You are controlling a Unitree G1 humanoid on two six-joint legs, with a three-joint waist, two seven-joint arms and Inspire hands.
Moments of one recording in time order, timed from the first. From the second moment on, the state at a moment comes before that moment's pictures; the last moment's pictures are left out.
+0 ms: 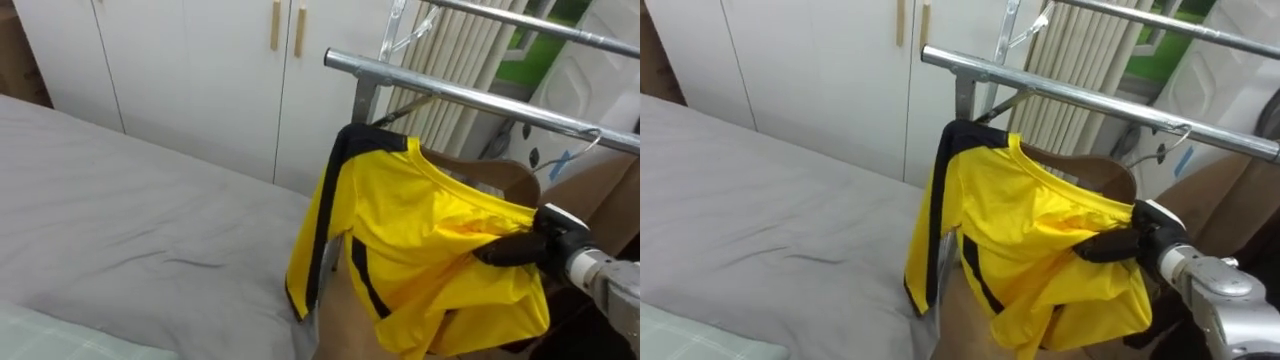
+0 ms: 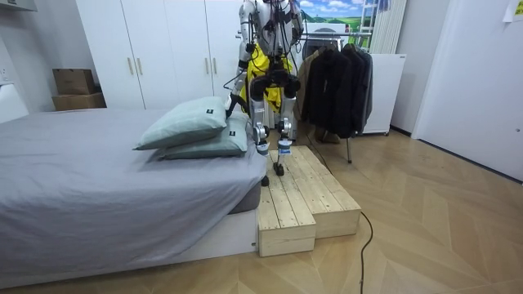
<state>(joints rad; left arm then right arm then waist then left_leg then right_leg) 0.21 0.26 0.21 1.08 0.31 -0.03 0.17 -0.49 -0.56 0.02 0.81 0.23 0.13 0.32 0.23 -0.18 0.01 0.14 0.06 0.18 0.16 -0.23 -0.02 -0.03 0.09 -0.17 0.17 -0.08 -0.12</state>
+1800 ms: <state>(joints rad) 0.23 0.28 0.13 0.94 0.32 0.07 0.16 -0.53 -0.61 0.02 1.09 0.27 0.13 0.52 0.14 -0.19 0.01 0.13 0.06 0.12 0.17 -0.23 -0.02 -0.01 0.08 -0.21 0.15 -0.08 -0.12</state>
